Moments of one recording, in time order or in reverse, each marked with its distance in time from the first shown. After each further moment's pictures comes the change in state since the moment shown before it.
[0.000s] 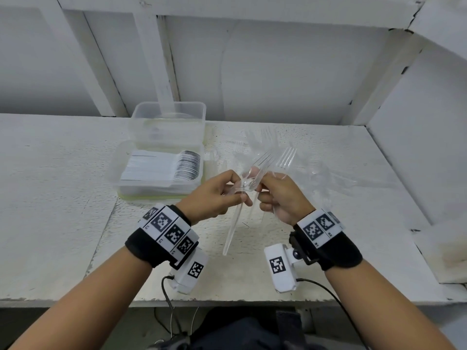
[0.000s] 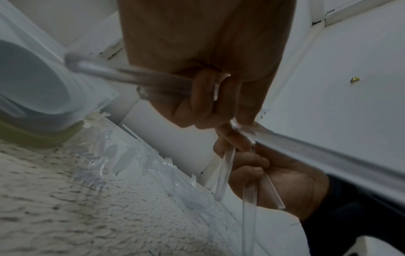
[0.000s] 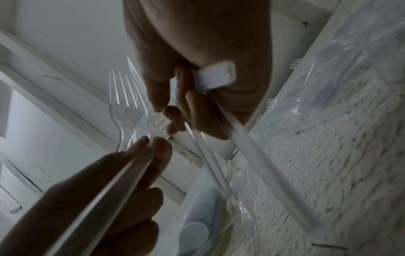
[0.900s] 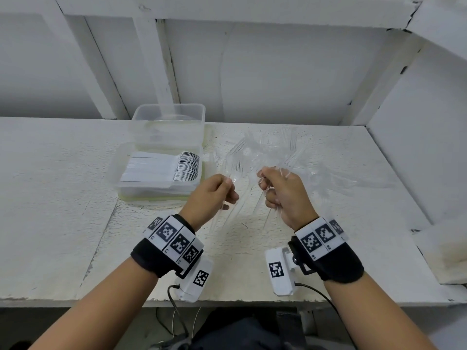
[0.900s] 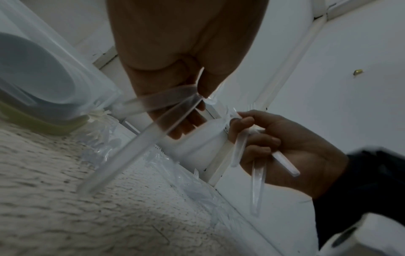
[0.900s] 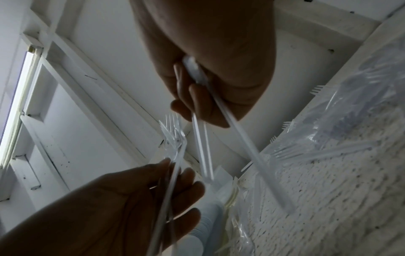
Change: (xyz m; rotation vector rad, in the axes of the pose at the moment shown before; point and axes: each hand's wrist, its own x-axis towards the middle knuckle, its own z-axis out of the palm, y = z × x) left_hand 0.008 -0.014 0.013 -0.032 0.355 -0.007; right_hand -0.012 -0.002 -0.005 -0.006 0.133 -0.186
